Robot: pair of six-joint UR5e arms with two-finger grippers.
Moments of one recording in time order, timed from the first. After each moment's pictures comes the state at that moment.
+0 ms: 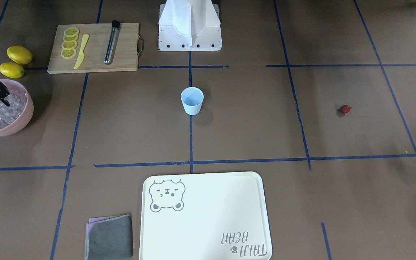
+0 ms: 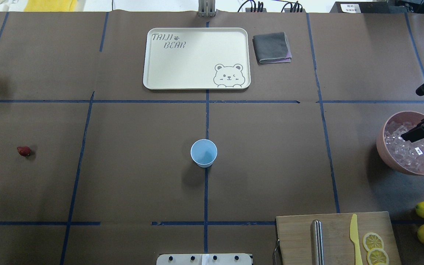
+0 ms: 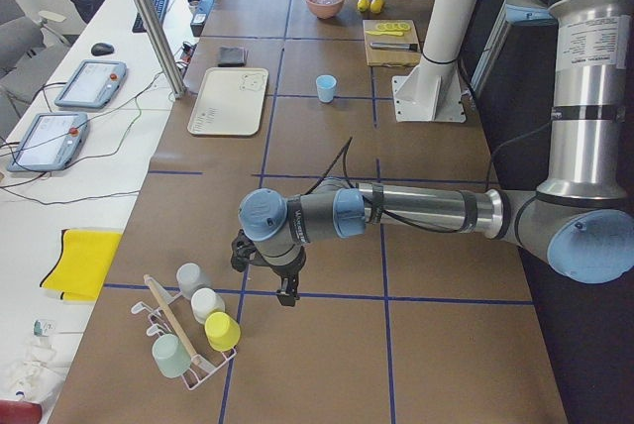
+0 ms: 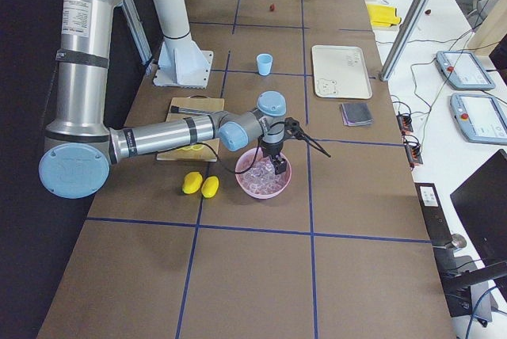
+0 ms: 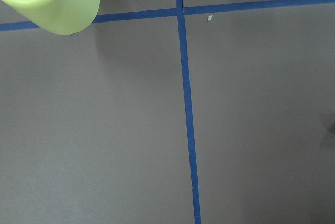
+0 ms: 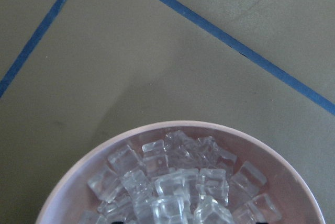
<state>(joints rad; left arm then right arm) -1.58 -1.53 -1.68 -1.33 -2.40 0.24 1.05 -1.70 1.85 -1.24 2.17 0.12</state>
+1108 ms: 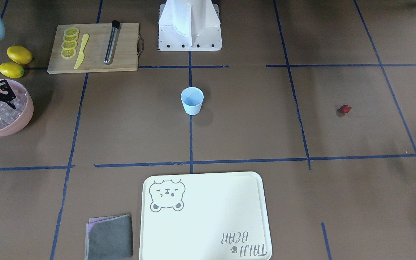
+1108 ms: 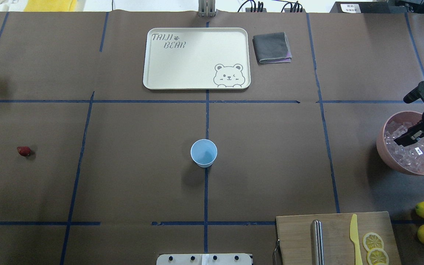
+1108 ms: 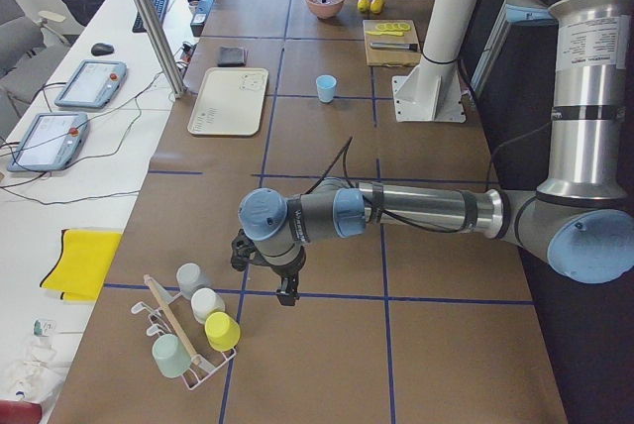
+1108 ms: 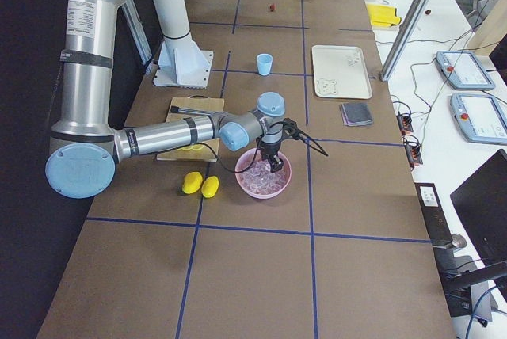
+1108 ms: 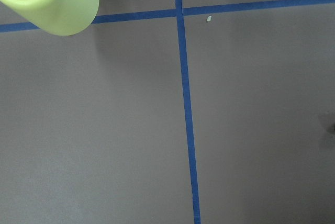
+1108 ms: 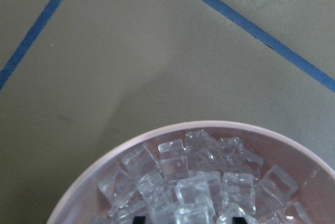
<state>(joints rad) -1.58 -1.53 -1.68 -1.33 -2.40 0.24 1.01 -1.69 1.84 -1.24 2.16 0.14</state>
